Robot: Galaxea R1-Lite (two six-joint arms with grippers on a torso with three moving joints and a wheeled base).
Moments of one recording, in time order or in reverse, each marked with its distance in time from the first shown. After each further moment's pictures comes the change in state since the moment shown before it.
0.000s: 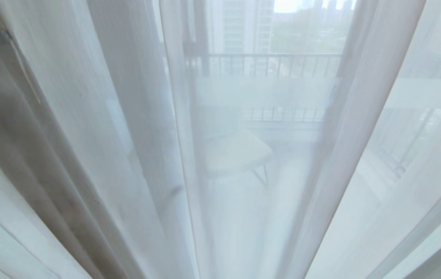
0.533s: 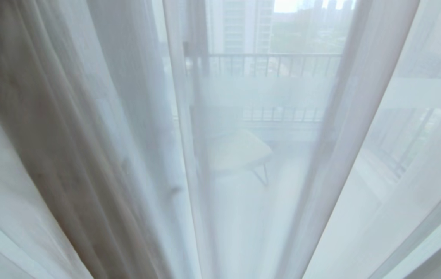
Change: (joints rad) left arm -0.172 0.110 -0.252 0.110 0.004 0.001; right arm 0.000 0.000 0.000 0.000 0.001 0.000
